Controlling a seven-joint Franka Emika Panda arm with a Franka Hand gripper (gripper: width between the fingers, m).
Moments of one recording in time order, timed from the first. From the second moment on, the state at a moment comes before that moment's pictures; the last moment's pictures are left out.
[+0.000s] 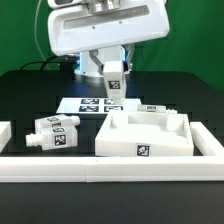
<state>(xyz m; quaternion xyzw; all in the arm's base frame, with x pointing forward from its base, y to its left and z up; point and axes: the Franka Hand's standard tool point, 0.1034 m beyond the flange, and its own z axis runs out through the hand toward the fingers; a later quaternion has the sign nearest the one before) 0.523 -0.015 0.125 -0.99 0.05 -0.06 0.09</state>
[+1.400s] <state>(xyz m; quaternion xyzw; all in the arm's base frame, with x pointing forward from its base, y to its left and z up) 0.580 0.101 0.104 -0.96 0.00 -0.26 0.05</state>
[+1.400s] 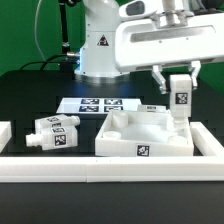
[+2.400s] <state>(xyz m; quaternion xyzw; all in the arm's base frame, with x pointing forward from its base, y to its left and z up) 0.584 0.086 0.089 -0.97 -0.01 -0.26 0.03</state>
